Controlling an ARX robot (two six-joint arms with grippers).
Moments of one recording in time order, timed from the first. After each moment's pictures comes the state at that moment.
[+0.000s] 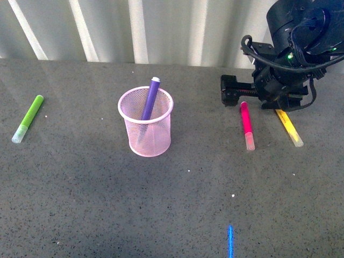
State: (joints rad) left arm 0.00 0.00 0.02 0.00 0.00 0.00; right arm 0.19 2.41 1.54 -0.15 -0.08 0.15
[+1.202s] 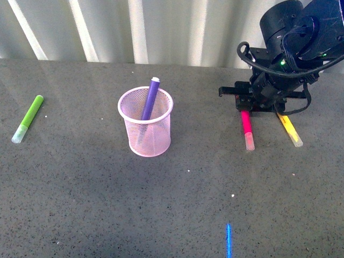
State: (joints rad) left arm 0.00 0.00 0.02 0.00 0.00 0.00; right arm 0.22 2.45 1.56 -0.17 -0.04 0.18
